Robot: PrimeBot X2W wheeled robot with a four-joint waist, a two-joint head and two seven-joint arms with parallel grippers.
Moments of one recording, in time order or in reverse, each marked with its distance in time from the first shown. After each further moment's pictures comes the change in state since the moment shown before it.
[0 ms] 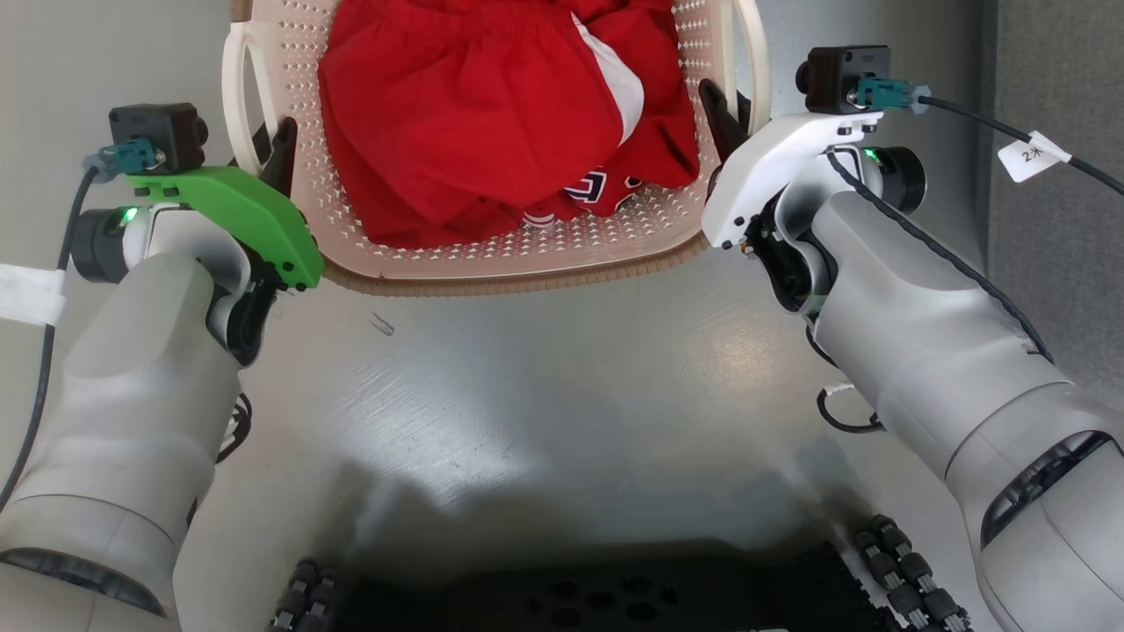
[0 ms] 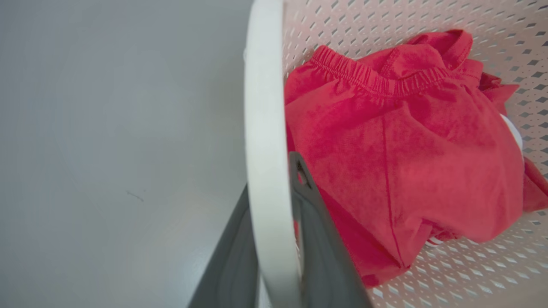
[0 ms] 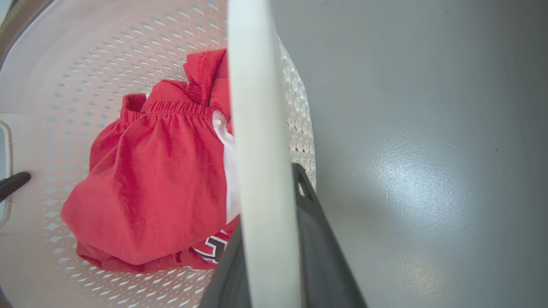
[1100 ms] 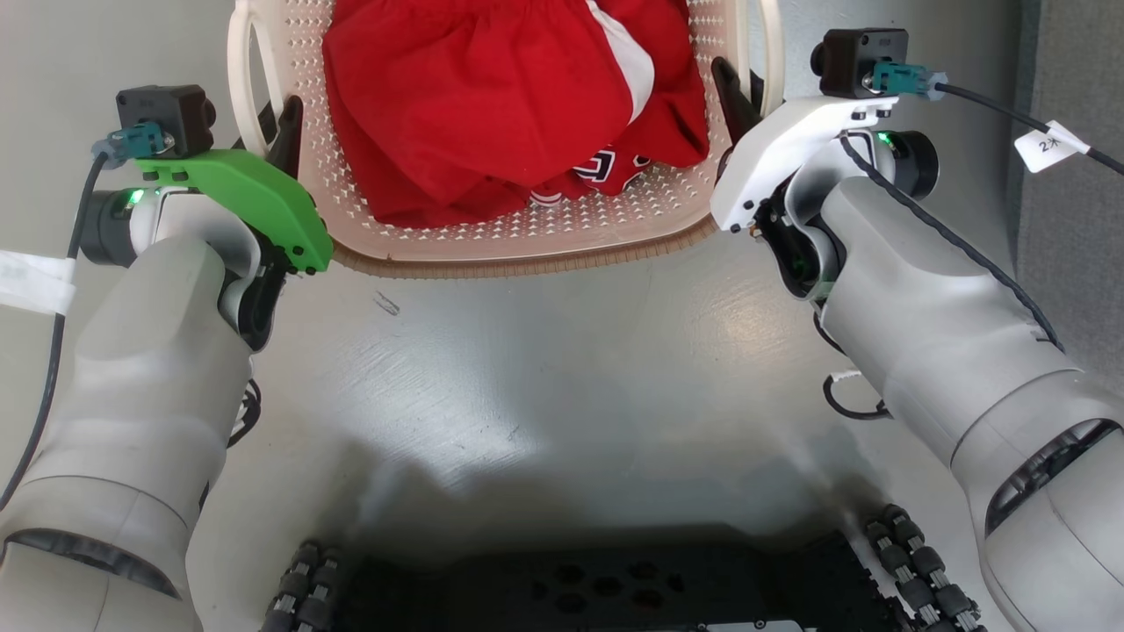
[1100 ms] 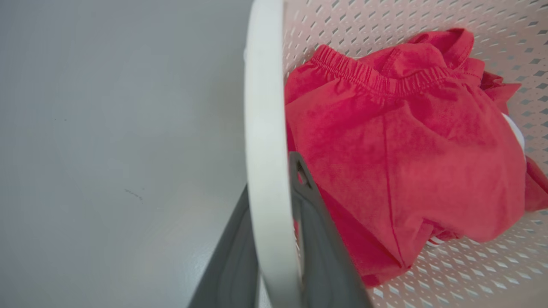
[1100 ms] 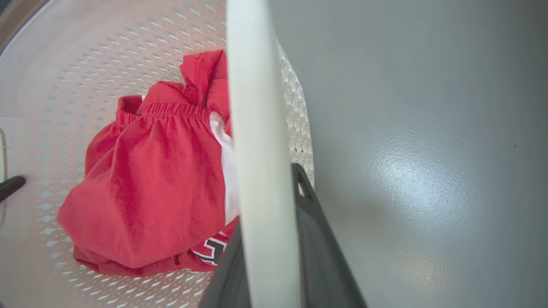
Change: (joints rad) left arm -0.041 -0.033 -0.006 0.051 0.015 0.000 -0.039; right arm -0.026 -0.004 0.004 0.023 0.008 0.000 -0.030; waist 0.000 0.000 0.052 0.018
